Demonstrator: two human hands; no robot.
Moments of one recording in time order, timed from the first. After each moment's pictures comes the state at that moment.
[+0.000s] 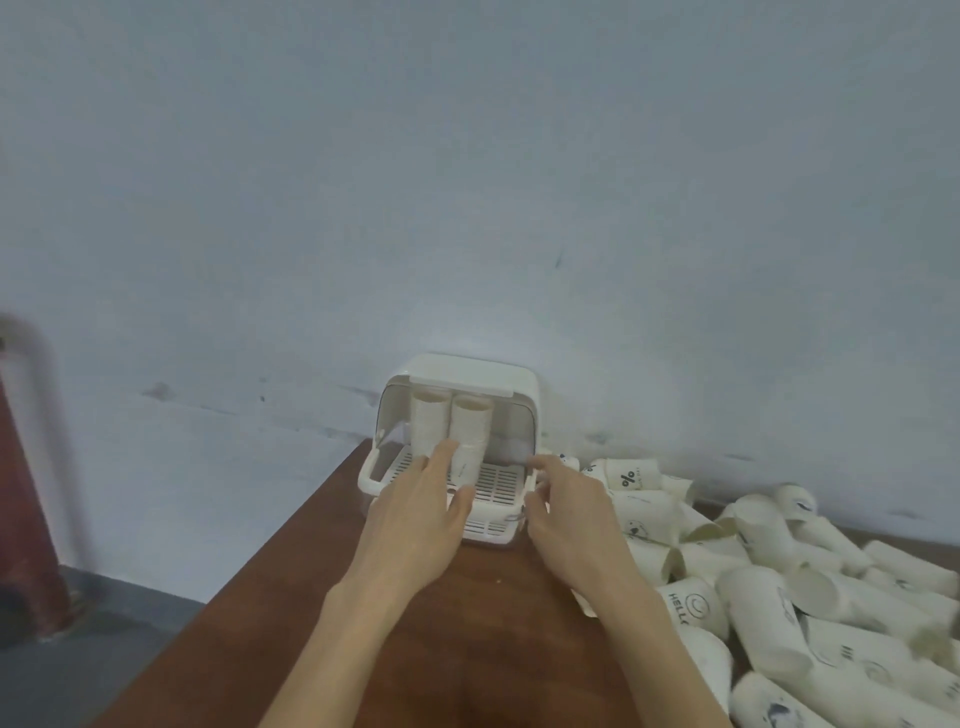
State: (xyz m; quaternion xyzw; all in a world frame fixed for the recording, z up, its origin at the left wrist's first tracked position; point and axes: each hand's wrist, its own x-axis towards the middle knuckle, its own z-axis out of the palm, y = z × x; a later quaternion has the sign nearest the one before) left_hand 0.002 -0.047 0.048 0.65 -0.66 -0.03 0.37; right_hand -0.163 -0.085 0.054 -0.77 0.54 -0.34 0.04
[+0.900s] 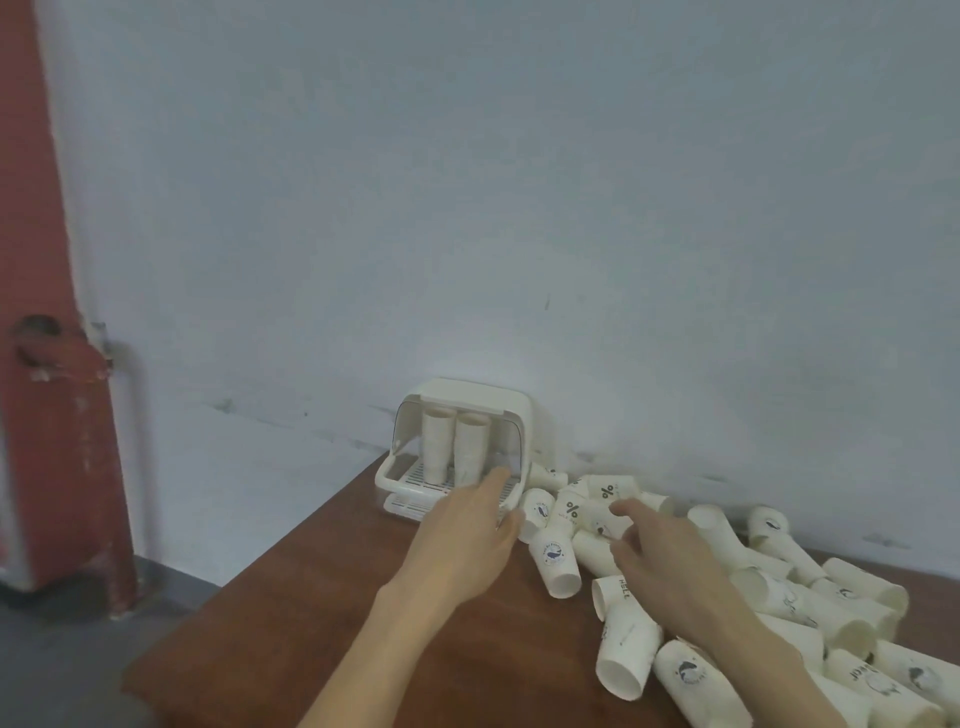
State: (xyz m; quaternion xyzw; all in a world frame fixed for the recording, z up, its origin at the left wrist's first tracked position) left_hand -0.094 0.043 0.082 0.62 -0.70 -0.02 0.36; right_hand -0.306 0.016 0.095 -0.79 0.55 -0.26 0.04
